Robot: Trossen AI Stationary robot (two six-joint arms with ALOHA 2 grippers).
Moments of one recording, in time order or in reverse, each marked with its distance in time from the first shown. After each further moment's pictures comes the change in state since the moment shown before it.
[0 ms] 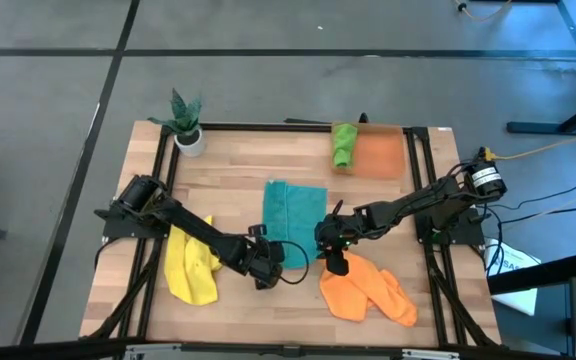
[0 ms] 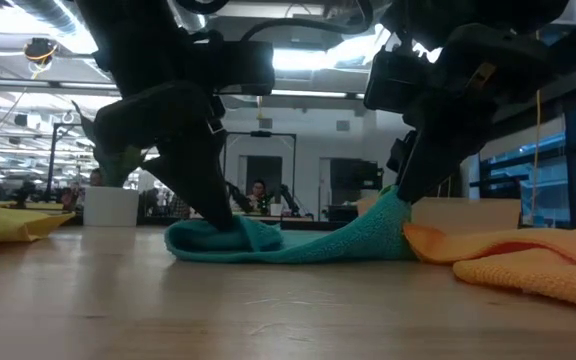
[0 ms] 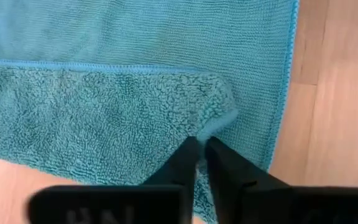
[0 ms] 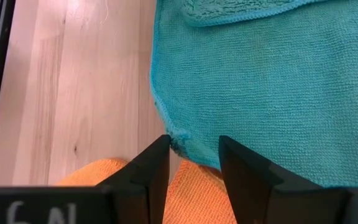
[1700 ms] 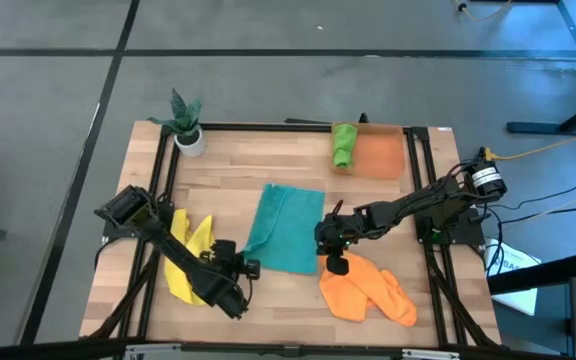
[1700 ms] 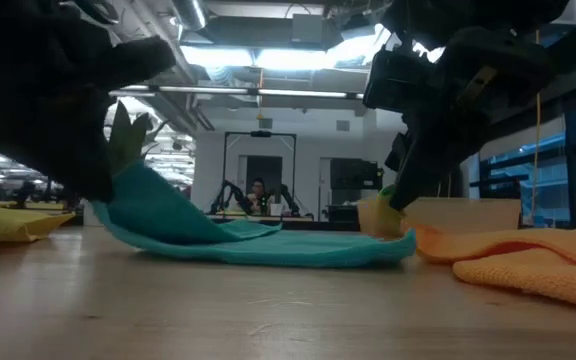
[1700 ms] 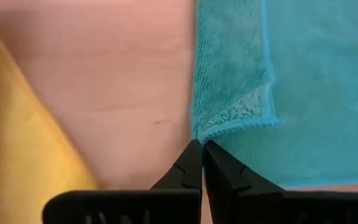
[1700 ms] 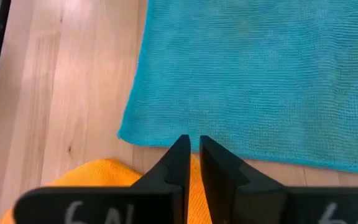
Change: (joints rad) left arm -0.266 -0.010 0.000 -0.479 -0.225 -1.718; right arm 0.000 0.000 0.000 0.002 0.015 -0.026
